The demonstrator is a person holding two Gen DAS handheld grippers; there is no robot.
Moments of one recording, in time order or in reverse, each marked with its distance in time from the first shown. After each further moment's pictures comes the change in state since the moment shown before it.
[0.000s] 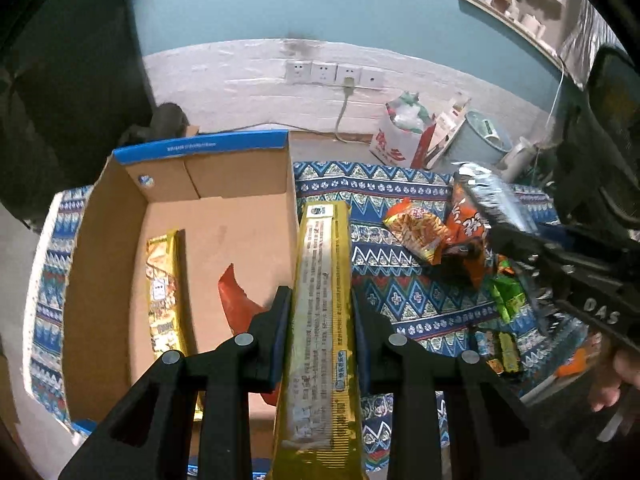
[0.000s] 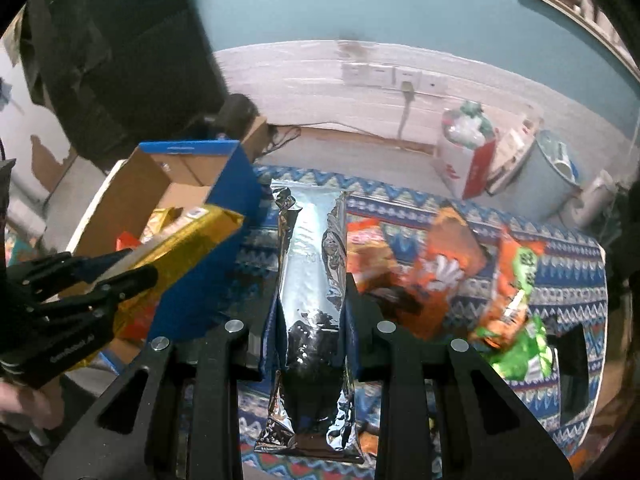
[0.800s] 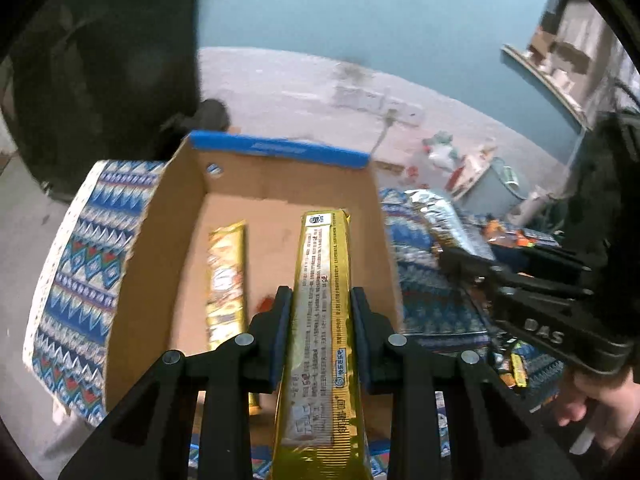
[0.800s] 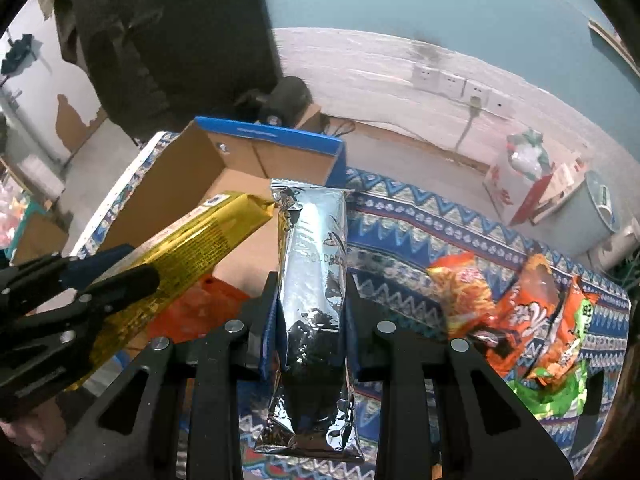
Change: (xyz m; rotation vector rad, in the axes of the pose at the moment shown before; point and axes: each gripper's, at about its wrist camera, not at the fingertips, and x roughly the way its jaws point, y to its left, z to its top) left arm -0.025 0.080 -0.012 -0.163 -0.074 0.026; right arm 0.047 0.096 0.026 -0.127 0.047 0.074
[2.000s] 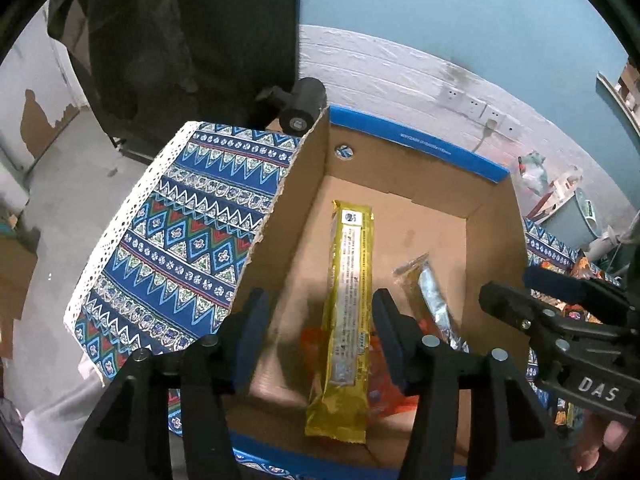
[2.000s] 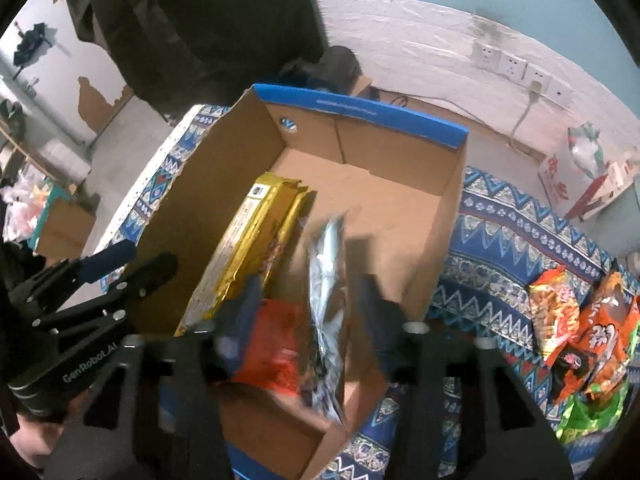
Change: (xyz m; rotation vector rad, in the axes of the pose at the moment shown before) left arm 0.015 0.074 0.002 -0.156 0.026 0.243; right arm 0.055 0.056 0.026 -0.004 0.092 0.103
